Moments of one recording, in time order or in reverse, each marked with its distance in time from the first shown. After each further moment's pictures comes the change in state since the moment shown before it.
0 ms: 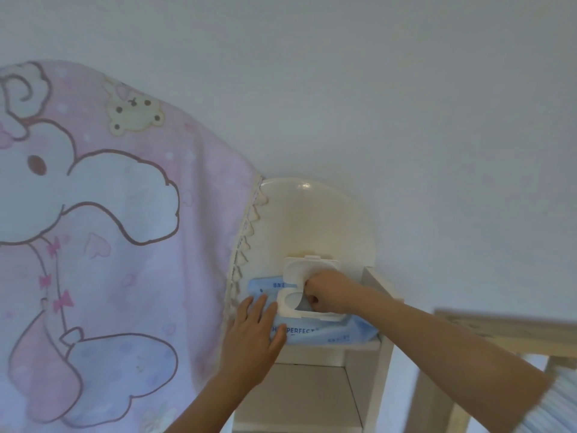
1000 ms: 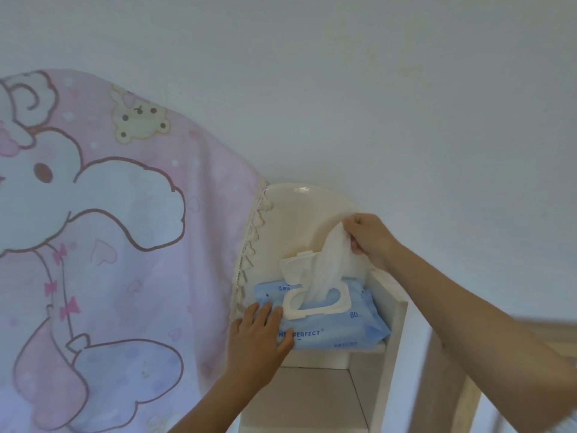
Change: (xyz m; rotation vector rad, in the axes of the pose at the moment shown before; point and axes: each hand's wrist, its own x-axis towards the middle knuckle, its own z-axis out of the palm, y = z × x) left_hand 0.000 0.002 -0.015 0.014 -0.149 -0.023; right_hand -0.023 0.029 -0.077 1.197 0.620 0.466
